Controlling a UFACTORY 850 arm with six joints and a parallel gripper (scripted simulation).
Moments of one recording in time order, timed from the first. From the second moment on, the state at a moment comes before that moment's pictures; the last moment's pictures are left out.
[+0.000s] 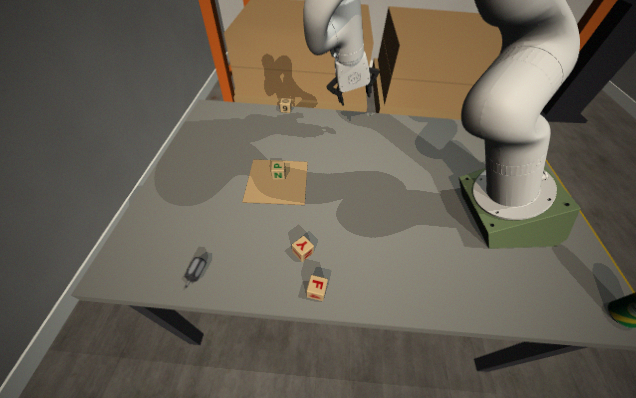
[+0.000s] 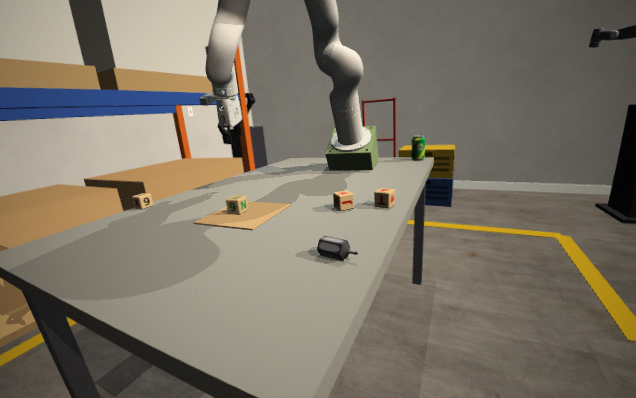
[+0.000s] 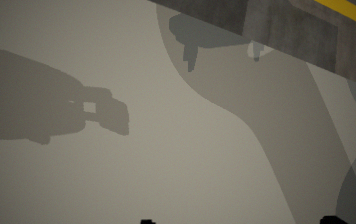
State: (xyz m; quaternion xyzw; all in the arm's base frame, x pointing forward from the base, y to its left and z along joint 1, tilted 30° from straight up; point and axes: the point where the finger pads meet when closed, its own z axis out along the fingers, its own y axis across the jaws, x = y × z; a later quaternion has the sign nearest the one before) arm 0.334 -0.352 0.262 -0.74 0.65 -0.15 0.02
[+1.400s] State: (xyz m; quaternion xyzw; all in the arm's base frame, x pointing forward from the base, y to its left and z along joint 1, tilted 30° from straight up) arm 0.460 -0.213 0.277 -0.98 0.06 -0.15 -0.06
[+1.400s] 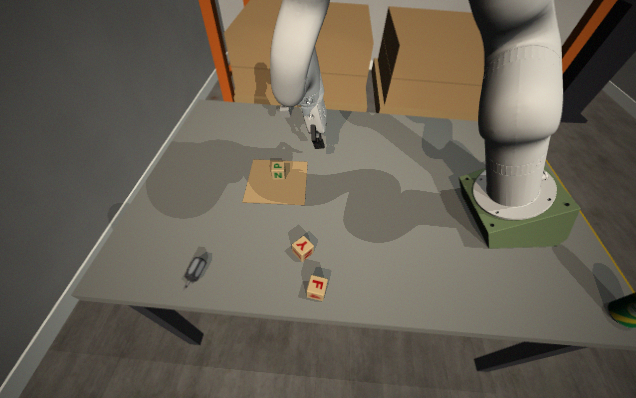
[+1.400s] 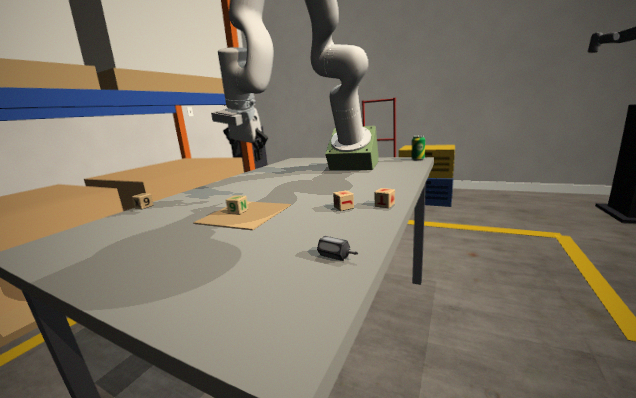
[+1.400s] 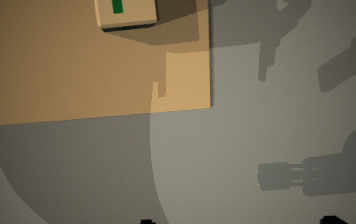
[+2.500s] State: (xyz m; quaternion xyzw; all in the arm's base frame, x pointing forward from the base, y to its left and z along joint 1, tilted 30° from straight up) arm 0.524 -0.067 0.292 -0.88 -0.43 -0.13 -0.14
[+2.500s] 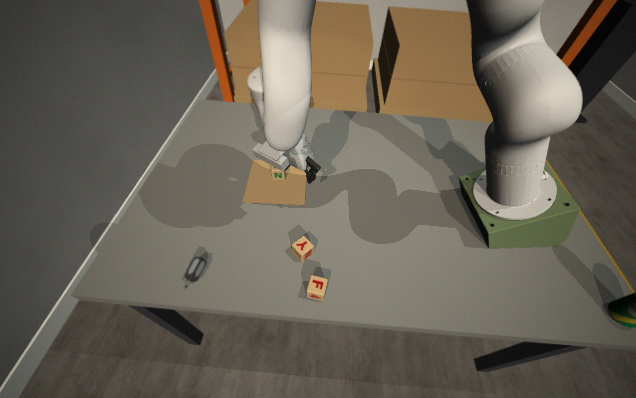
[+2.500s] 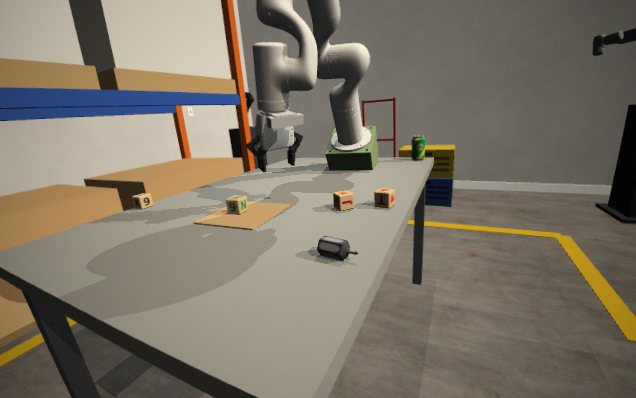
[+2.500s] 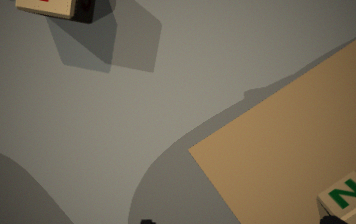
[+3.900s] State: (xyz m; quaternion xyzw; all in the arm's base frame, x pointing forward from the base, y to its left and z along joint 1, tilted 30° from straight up) arm 0.541 0.153 0.318 -0.42 -0.88 -0.09 -0.23
